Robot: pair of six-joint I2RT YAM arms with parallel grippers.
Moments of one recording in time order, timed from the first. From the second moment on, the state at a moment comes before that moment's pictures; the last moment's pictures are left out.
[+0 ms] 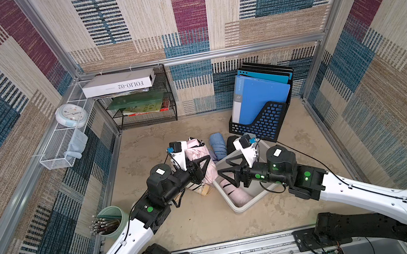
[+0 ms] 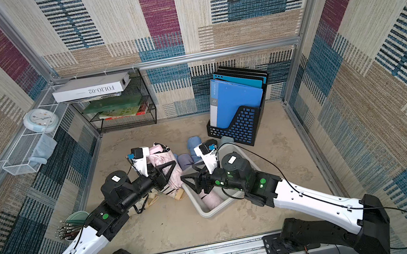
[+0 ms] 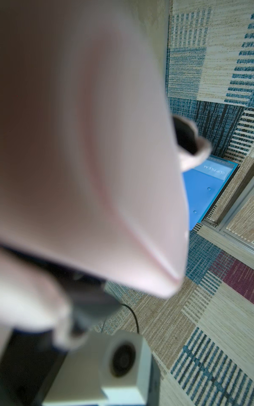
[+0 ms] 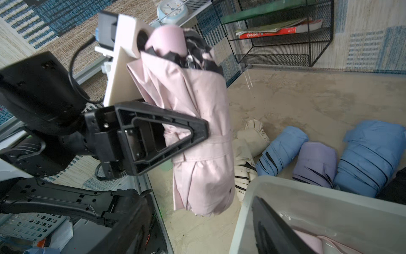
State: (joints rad) left arm -0.59 0.87 0.73 0.02 0.22 -0.49; right arm 0.98 1.07 0.86 0.01 -0.13 0.45
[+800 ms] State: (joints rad) left arm -0.64 0.89 0.74 0.09 0.15 -0.64; right arm 0.99 1.33 1.00 0.07 -0.17 0.35
